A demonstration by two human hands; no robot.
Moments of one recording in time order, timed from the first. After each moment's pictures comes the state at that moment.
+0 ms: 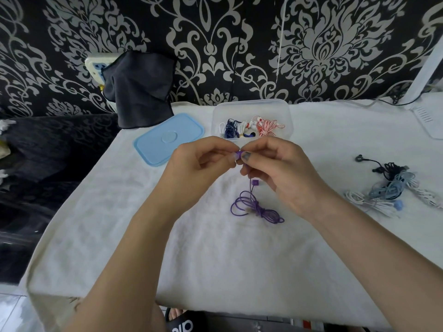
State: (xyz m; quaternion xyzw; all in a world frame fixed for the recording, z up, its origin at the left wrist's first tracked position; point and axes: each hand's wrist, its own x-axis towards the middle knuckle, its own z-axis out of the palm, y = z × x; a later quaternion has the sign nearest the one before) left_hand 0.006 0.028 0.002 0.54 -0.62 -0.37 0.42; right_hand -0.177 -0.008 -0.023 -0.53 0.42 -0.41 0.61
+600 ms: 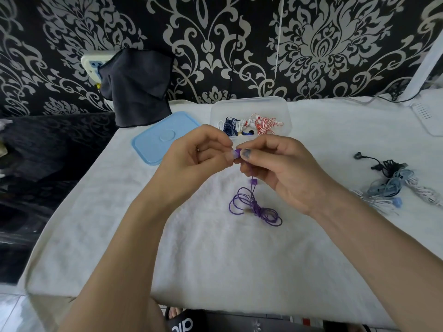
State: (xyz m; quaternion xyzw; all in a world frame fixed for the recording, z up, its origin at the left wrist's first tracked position) left_hand 0.008 0.028 0.007 0.49 -0.58 -0.46 0.45; right_hand -0.181 -0.006 -0.014 -0.47 0.34 -0.42 0.70
